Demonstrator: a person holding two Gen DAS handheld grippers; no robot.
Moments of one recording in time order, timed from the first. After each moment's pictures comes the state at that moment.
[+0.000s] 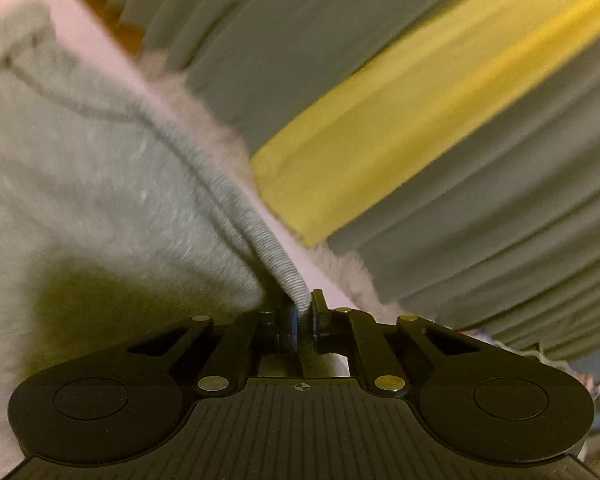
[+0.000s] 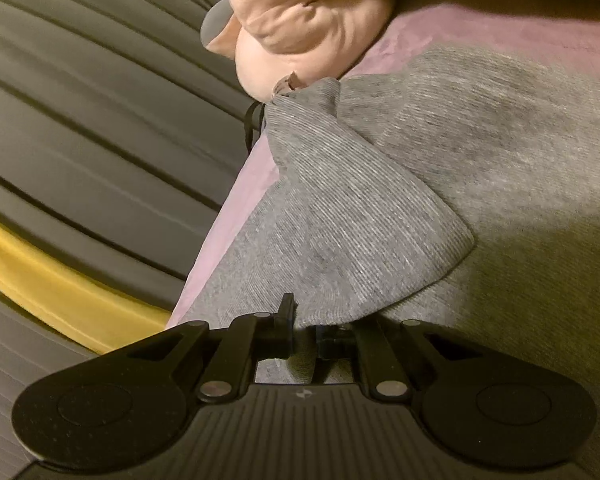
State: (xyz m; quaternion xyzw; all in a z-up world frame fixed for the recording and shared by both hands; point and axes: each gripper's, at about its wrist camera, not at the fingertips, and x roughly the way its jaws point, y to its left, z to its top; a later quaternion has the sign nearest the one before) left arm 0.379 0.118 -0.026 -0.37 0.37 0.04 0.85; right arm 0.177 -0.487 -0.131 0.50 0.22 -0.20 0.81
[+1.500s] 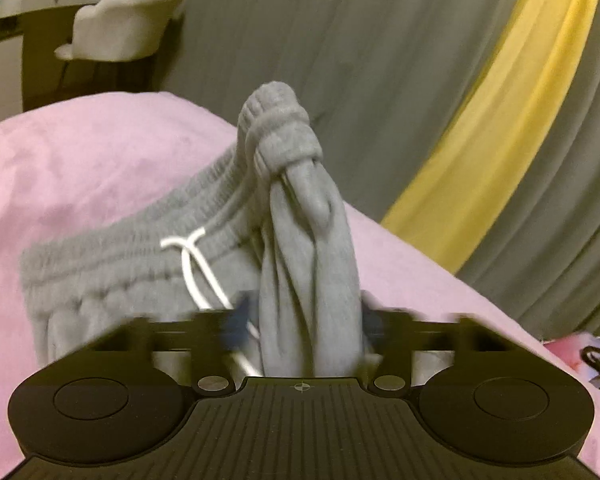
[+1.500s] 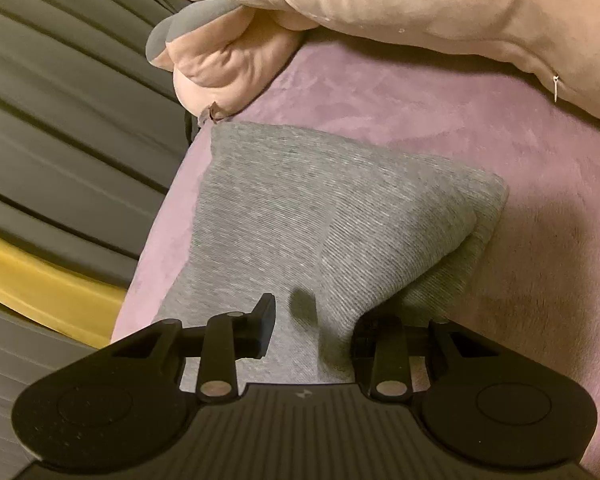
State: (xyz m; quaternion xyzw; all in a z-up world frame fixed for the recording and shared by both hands) left arm 0.237 0.201 -0.031 -0.23 0.31 0.17 0.91; right arm 0.077 -0.511 -0.090 0.50 0.30 -0.26 0.77
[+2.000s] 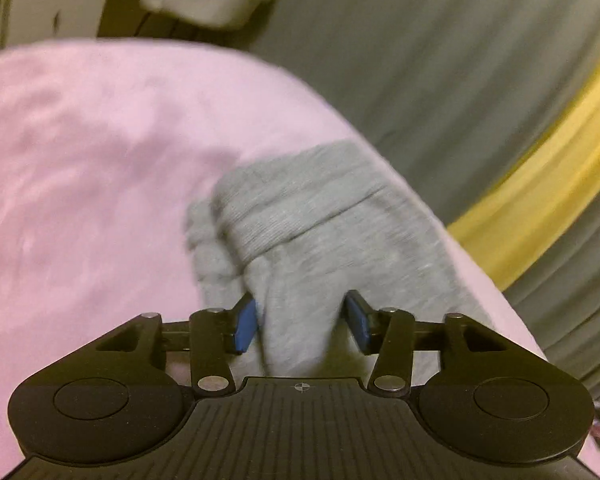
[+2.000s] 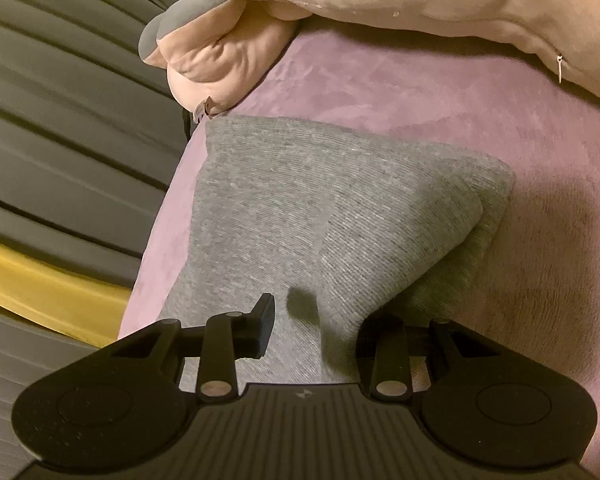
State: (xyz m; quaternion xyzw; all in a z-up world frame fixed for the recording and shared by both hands) left arm 0.135 0.301 -0.096 -0.35 0.28 0.23 0.87; right arm 0.075 -0.514 -0.096 0.53 0.30 -0.25 0.76
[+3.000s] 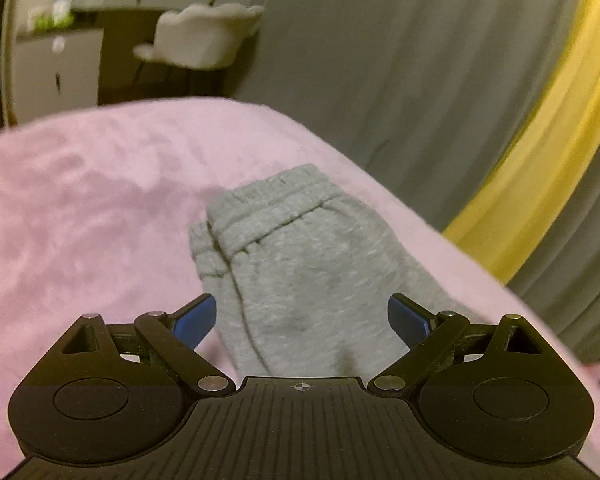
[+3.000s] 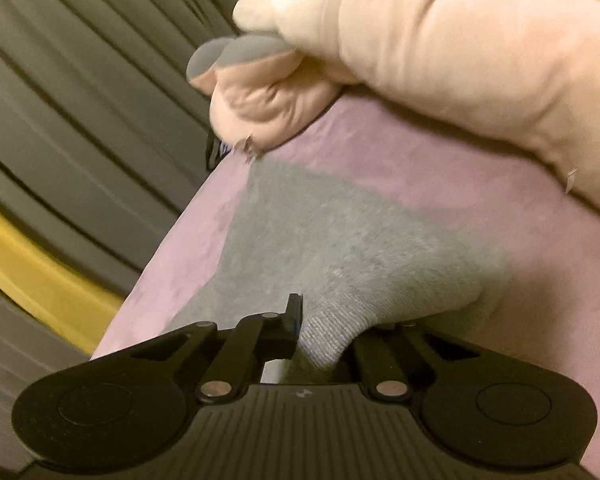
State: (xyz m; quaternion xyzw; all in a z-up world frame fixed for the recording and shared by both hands) left arm 0.100 0.224 -0.016 -0.24 0.28 0.26 0.89; right arm 0.073 -0.503 -0.066 0.41 0.28 -0.28 0.82
